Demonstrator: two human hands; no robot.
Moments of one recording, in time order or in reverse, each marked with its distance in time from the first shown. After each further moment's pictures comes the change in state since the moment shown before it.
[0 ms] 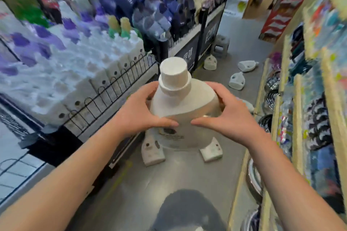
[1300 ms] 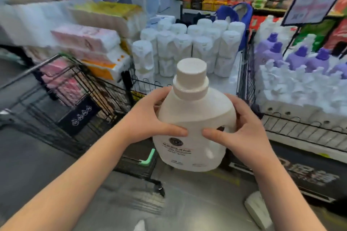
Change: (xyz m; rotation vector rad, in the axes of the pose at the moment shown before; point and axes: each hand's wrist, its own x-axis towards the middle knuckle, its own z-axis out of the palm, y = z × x) left_hand -0.429 0.088 -0.017 0.065 1.196 -0.584; right_hand -0.100 -0.188 0.239 0.505 -1.126 -0.498
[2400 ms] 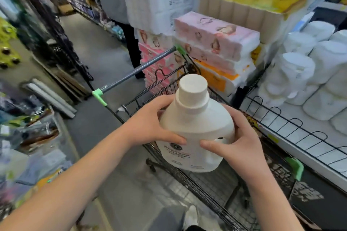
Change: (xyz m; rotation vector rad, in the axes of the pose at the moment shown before) left_hand -0.061 -0.235 -0.411 0.110 0.303 -0.277; right_hand 0.215 0.019 0.464 0.119 -0.386 -0.042
